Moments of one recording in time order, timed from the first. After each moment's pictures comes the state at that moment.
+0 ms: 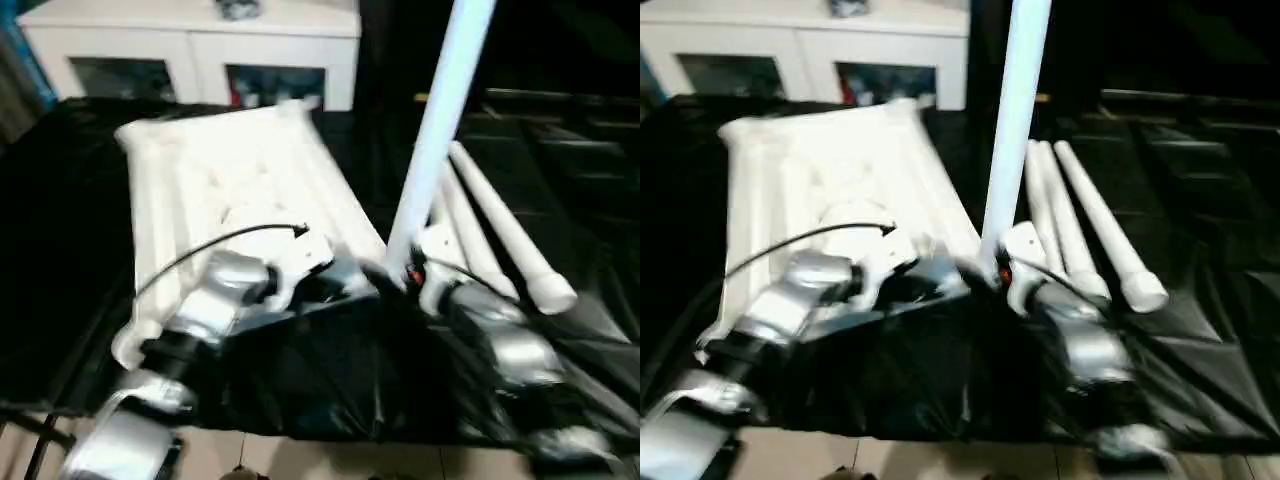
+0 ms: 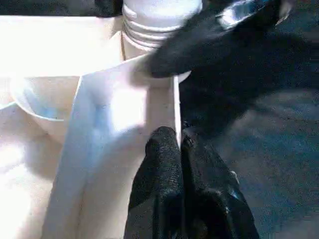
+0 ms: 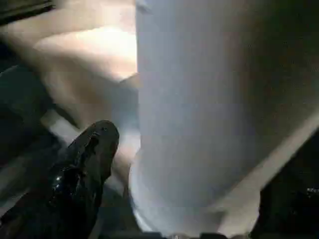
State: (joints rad) left arm -0.61 0.27 -0.28 0.56 0.08 0.18 -1.17; right arm -0.36 -0.29 0.12 0.40 0.11 0.14 0.84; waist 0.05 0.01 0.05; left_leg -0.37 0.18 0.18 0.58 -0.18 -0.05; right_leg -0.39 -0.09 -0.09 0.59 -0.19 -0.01
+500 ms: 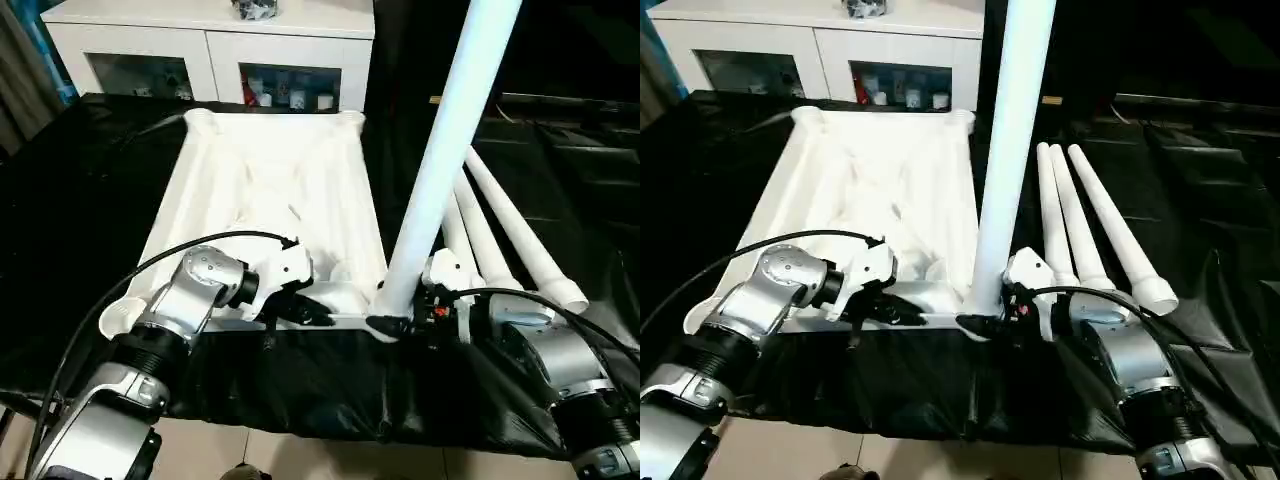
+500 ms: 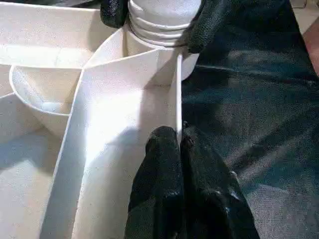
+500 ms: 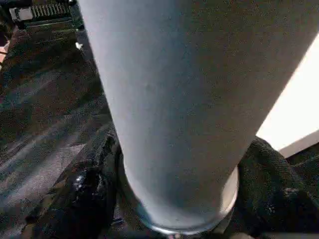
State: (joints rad) left arm -0.63 0.33 -0.30 0.61 0.06 0.08 -1.36; right arm -0.33 -0.41 0.18 0.31 0.15 0.18 1.10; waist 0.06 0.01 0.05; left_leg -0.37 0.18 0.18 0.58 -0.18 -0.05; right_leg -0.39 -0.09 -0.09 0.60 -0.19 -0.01
